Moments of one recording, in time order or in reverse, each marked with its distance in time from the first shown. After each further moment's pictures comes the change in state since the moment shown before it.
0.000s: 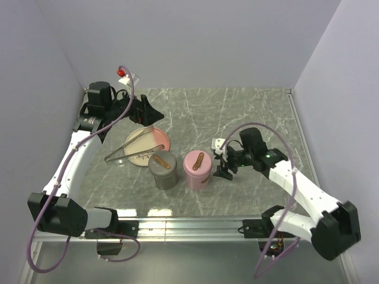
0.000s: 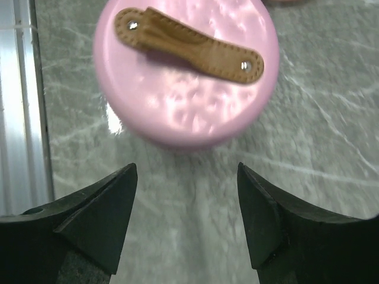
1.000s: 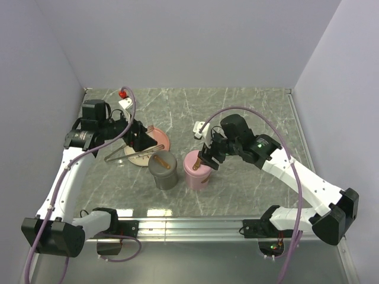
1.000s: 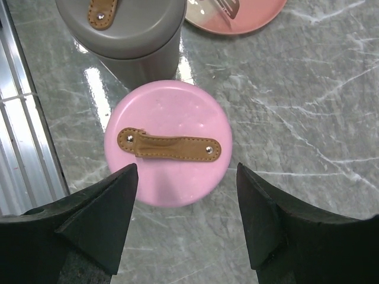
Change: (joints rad) left arm 0.039 -0.174 -0.114 -0.311 0.134 0.331; right arm 0.257 0.100 0.376 -0.173 0.362 0.282
